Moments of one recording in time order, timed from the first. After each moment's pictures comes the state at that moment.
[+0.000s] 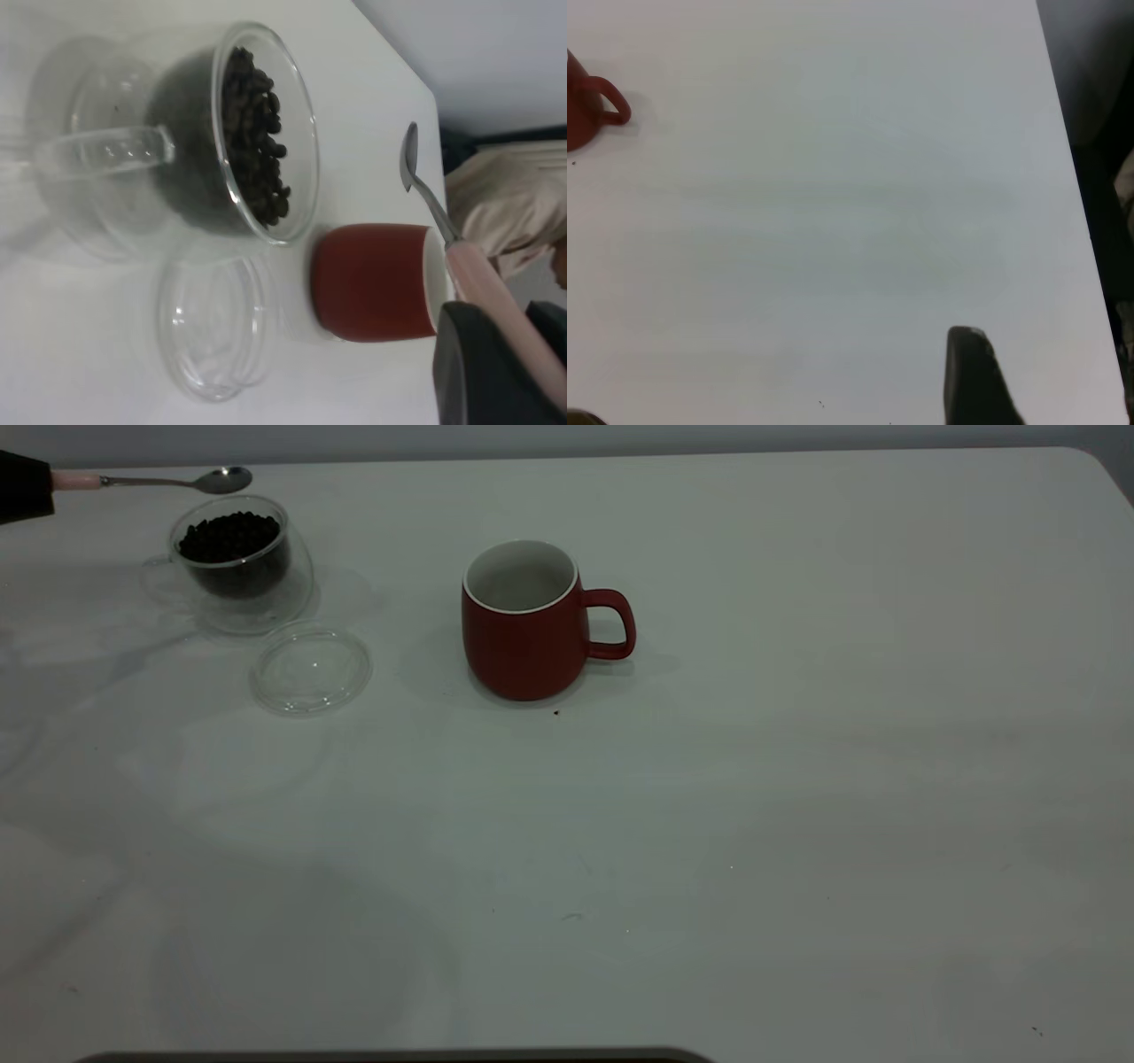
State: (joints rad) left arm 0.53 2.38 -1.38 -1.36 1.11 1.20; right arm 0.05 0.03 -0.47 -0.02 1.12 0.03
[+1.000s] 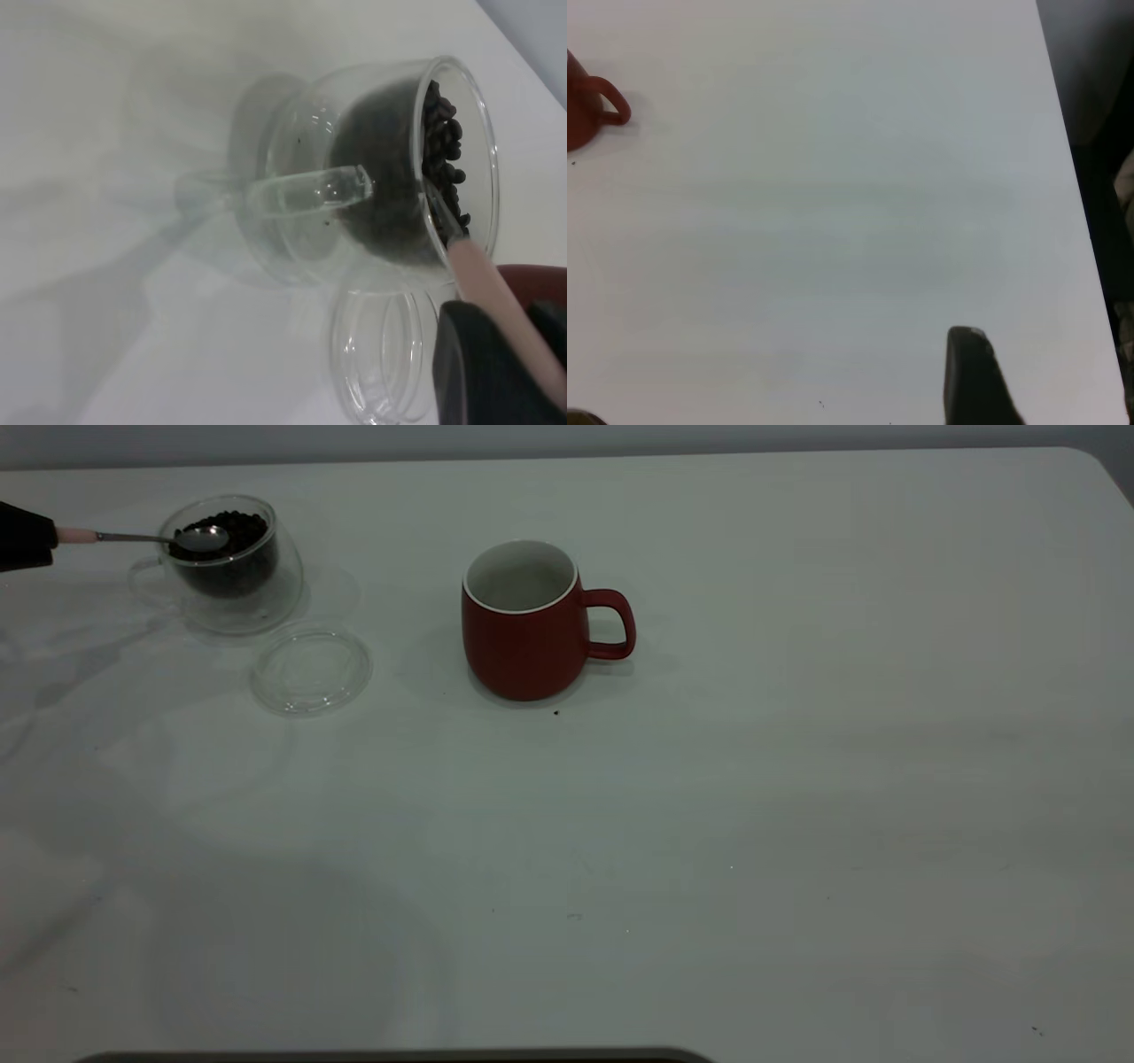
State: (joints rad) left arm 0.53 2.41 -1.38 -1.36 0.91 1.25; right arm 0.05 0.03 -0.47 -0.02 1.12 0.03
